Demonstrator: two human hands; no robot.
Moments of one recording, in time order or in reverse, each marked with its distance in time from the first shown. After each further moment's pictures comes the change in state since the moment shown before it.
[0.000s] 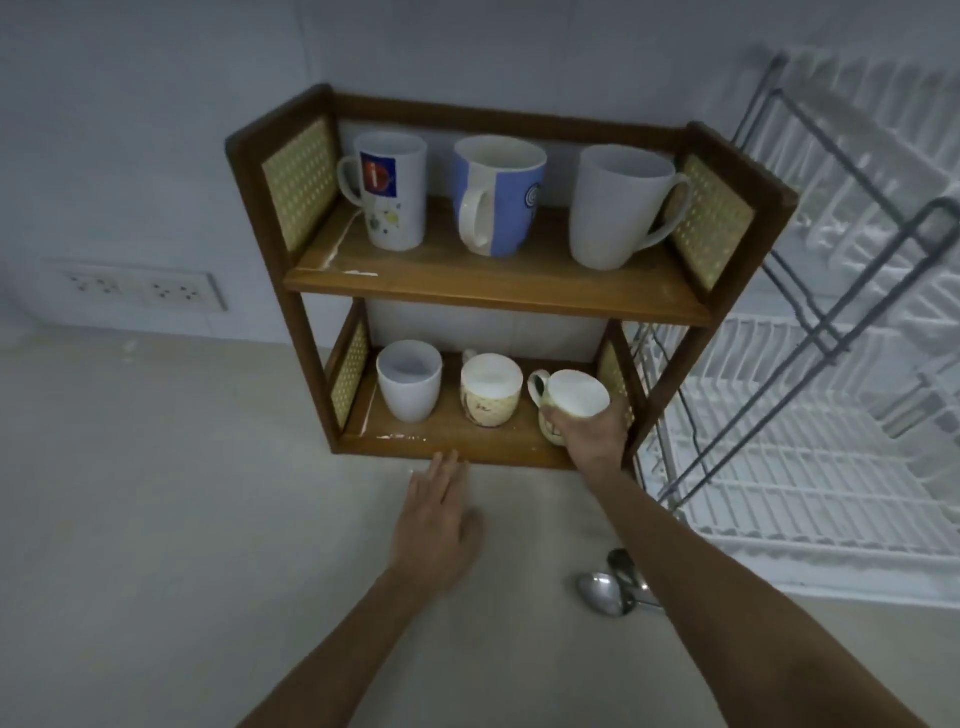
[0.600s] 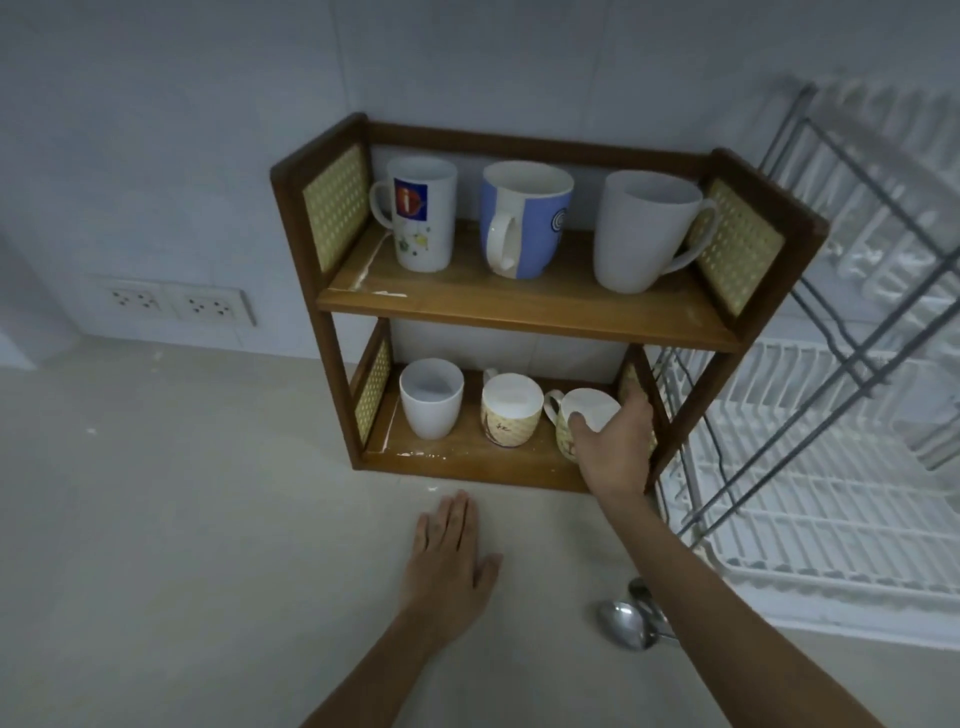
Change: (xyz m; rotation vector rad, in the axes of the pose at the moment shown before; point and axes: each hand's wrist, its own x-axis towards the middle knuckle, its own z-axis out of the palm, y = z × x) left_hand -0.020 -0.014 0.026 0.115 -0.189 -0.106; right_hand -0.041 -0.049 -0.017 -0.127 0.061 -0.307
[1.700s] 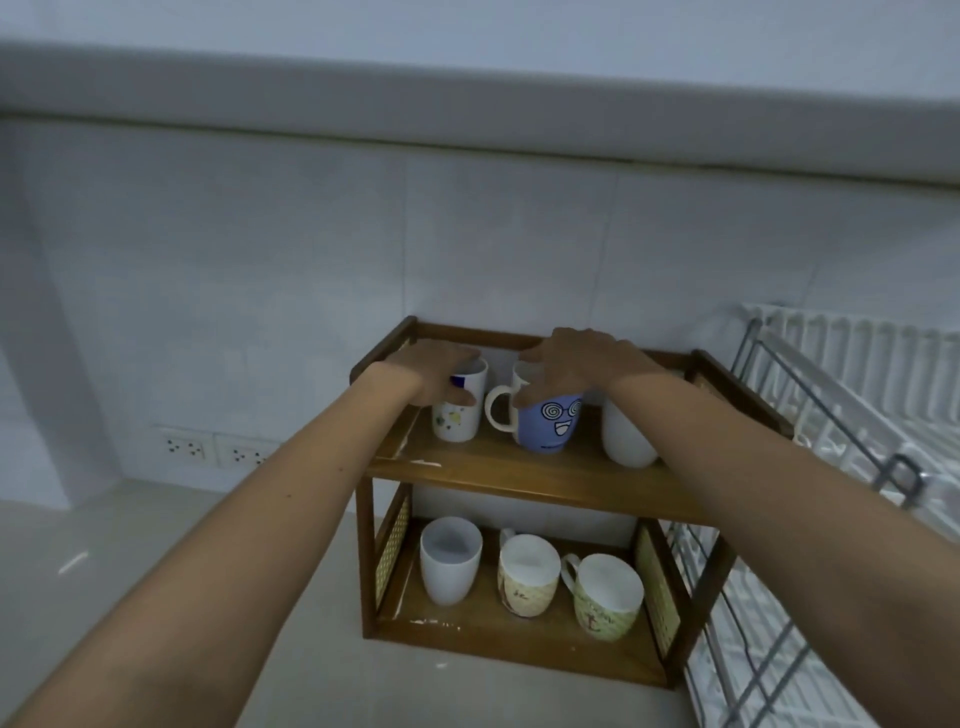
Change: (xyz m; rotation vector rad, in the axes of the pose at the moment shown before) left_hand 0.144 0.004 -0.383 0.035 0.118 0.166; right_hand 0.137 -0.258 -0.034 -0.986 -0.562 -0.718
